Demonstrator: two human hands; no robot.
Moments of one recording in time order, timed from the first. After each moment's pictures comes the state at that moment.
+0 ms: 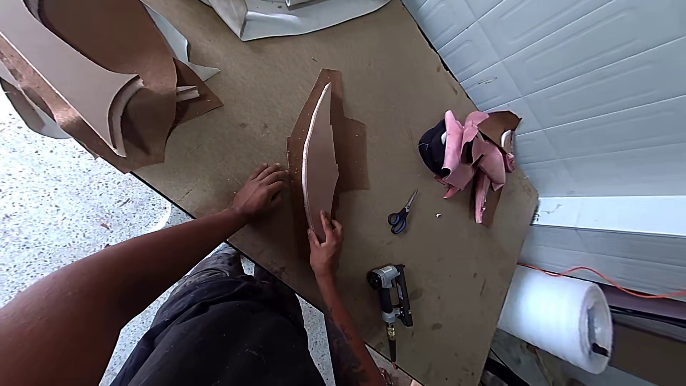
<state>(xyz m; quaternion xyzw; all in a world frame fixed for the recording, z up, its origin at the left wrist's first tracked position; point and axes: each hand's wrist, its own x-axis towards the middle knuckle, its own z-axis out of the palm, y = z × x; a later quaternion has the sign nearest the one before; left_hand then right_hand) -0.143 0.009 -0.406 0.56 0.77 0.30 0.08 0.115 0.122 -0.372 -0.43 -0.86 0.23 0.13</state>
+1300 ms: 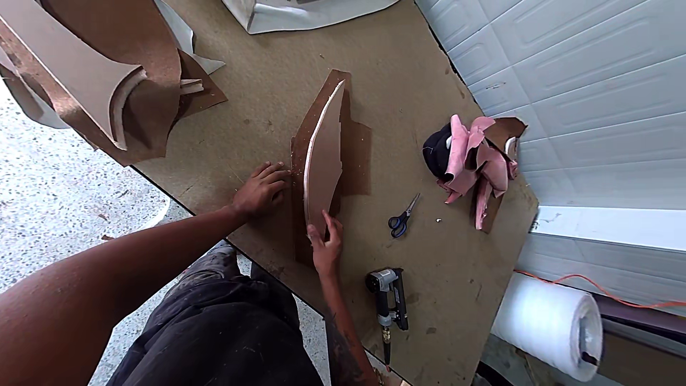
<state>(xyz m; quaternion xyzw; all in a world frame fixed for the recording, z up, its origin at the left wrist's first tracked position) -0.145 0.008 -0.410 0.56 0.76 0.32 0.07 0.109 0.128 -0.359 -0.44 -0.81 0.36 0.16</state>
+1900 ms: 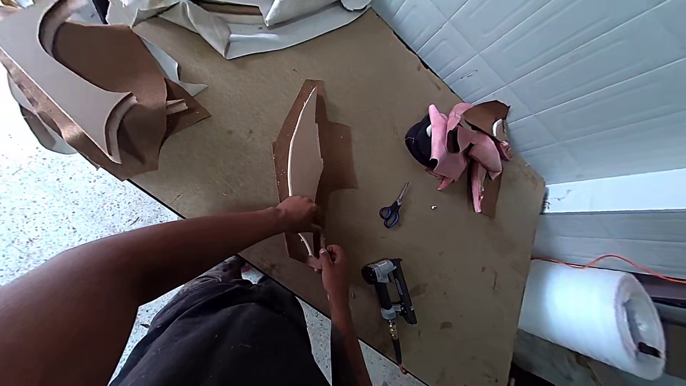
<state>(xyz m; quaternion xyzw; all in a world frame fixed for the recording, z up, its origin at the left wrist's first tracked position) -0.046 0.112 -0.308 0.63 0.69 0.09 0.34 0.202 0.131 -0.345 -0.58 -0.67 0.46 0.05</state>
